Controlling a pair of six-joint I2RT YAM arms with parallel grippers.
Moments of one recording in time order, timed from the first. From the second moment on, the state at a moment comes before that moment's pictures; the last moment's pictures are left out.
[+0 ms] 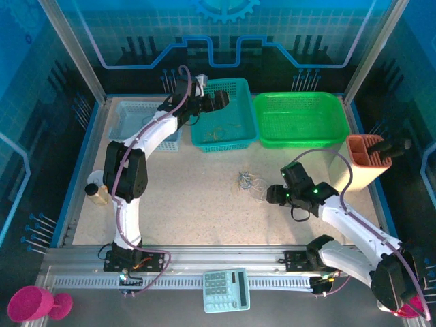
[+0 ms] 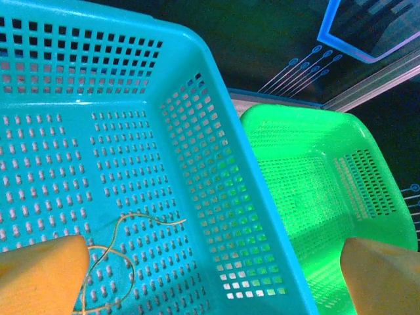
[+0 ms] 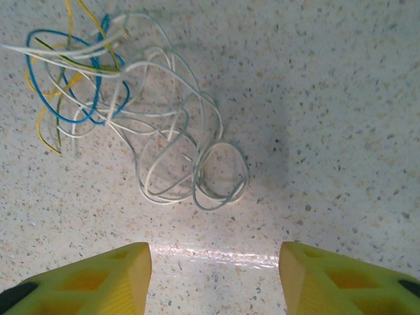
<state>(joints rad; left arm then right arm) -0.31 2.04 1.75 -0.22 0.29 -0.55 0.48 0.98 0.61 -0.71 -0.02 0.60</state>
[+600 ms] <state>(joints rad) -0.48 1.66 1.27 -0.13 0.32 -0.61 0.48 1.08 0.55 -0.58 -0.09 0.63</state>
